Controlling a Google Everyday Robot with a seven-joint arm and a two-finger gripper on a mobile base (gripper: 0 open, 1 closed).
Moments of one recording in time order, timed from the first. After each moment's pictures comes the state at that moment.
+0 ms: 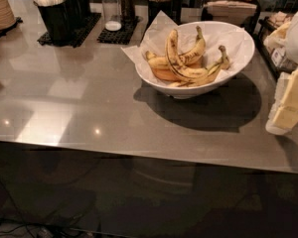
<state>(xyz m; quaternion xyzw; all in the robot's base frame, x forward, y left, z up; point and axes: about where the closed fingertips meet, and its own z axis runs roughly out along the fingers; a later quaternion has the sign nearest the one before) 0.438 -0.217 0.976 -0.60 0.78 -0.03 0.16</state>
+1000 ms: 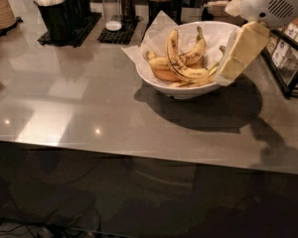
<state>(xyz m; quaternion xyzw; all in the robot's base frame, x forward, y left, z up) 0.518 -0.156 1.005 -0.59 0.77 0.02 0.25</state>
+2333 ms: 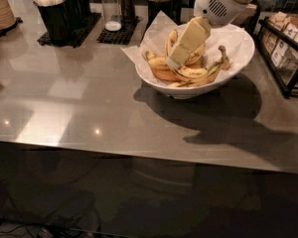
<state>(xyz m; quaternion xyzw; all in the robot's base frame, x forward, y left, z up) 0.596 -0.087 0.977 -0.52 0.80 0.09 0.27</state>
